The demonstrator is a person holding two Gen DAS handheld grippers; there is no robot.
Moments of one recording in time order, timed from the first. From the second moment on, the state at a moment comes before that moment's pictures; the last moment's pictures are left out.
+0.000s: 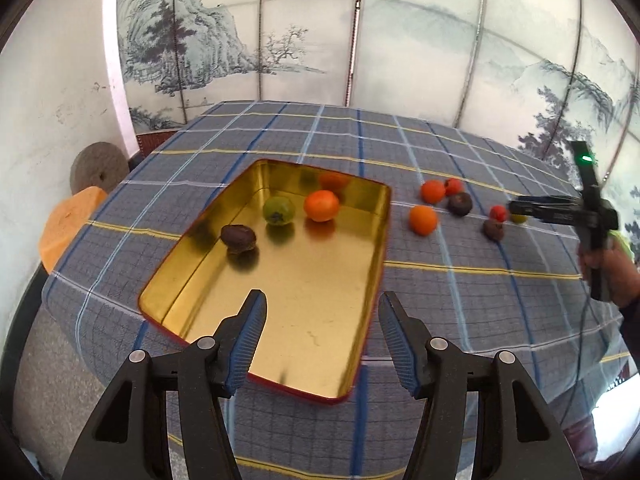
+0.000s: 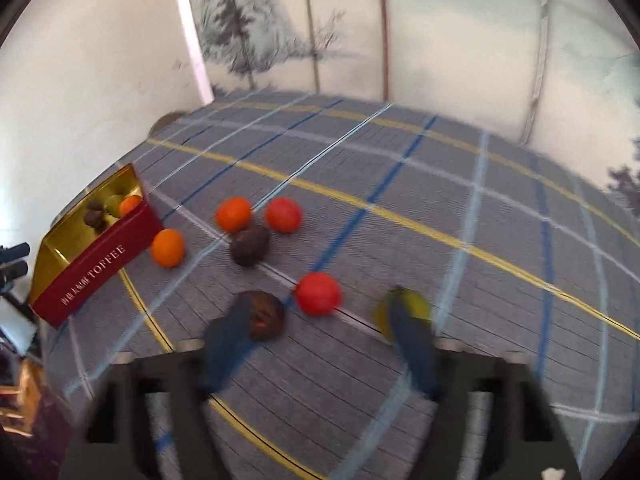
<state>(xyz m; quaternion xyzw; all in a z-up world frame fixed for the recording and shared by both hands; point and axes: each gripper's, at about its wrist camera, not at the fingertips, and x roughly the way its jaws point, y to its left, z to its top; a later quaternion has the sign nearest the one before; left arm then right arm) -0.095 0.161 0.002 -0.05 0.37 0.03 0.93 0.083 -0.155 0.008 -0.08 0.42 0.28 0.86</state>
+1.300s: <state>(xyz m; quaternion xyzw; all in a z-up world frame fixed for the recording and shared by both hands) -0.160 0.207 0.005 -0.08 0.34 0.14 0.92 0.002 0.131 0.023 -0.14 0.42 0.50 0.74</state>
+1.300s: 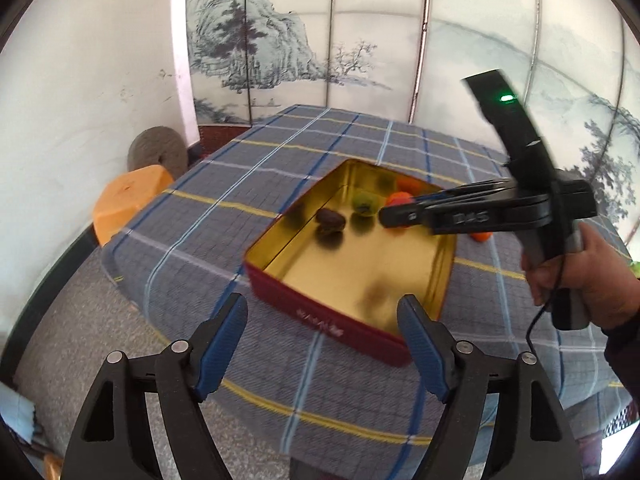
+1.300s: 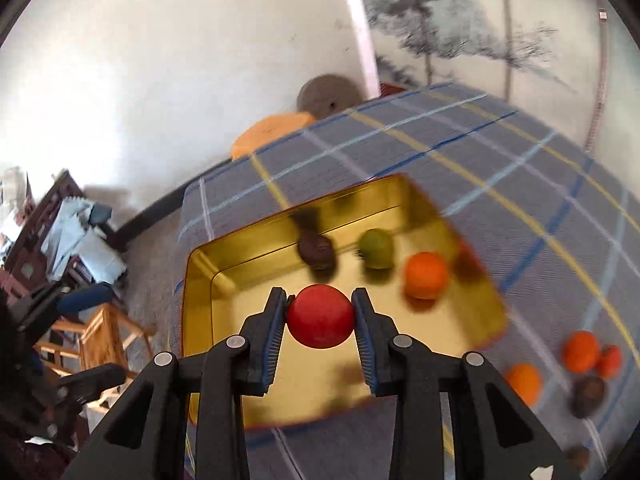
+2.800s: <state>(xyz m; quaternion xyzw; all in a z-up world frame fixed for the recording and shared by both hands) -0.133 0.133 -0.010 0.03 0.39 0.11 0.91 -0.019 -0.146 -0.003 -0.05 0.39 0.27 0.88</state>
